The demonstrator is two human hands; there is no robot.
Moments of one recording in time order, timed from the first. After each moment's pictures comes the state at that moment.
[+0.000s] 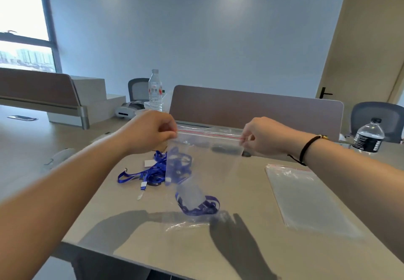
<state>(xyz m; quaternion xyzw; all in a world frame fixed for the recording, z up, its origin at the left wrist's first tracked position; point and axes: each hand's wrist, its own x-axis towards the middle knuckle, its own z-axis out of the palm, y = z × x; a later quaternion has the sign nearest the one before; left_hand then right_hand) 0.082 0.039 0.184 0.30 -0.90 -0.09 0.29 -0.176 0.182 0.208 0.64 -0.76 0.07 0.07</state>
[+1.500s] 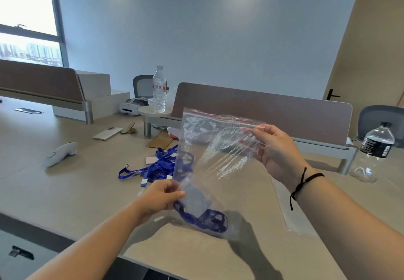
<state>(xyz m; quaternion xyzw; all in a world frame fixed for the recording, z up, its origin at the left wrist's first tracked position) 0.057 0.032 0.007 0.37 -0.72 -0.54 0.23 -0.181 0.171 0.154 0.34 -0.51 0.72 -0.33</state>
